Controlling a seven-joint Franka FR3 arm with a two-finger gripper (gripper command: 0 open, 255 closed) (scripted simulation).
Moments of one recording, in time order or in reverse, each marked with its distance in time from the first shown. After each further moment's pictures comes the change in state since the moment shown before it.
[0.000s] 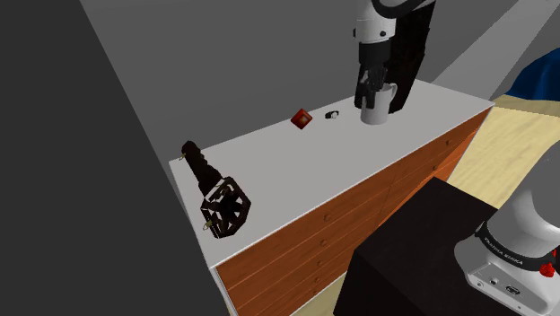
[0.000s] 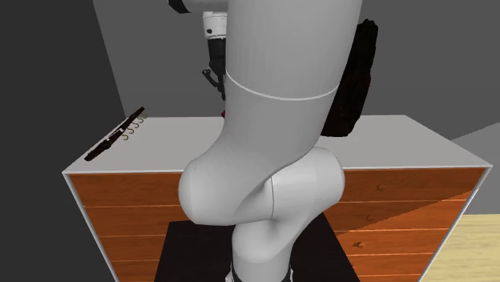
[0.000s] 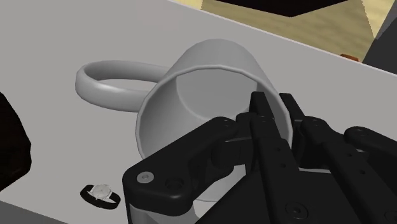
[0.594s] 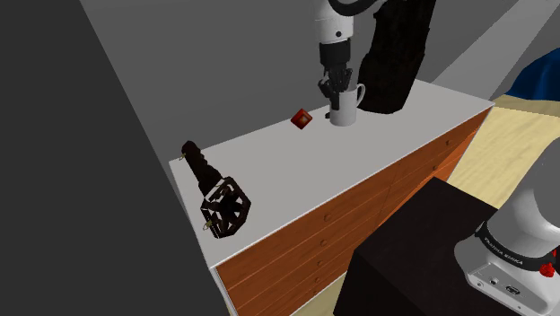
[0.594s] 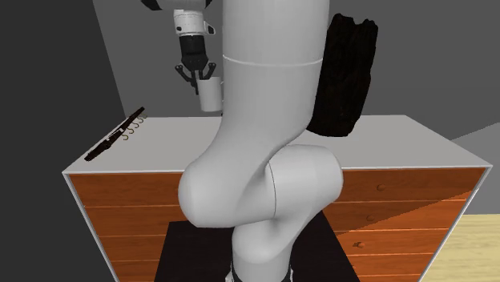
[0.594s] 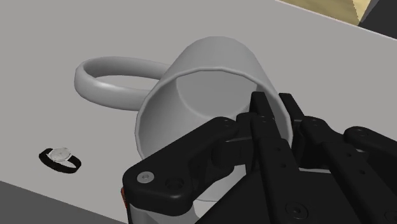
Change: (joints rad) arm 0.062 0.219 0.092 0.248 0.019 -0.031 0.151
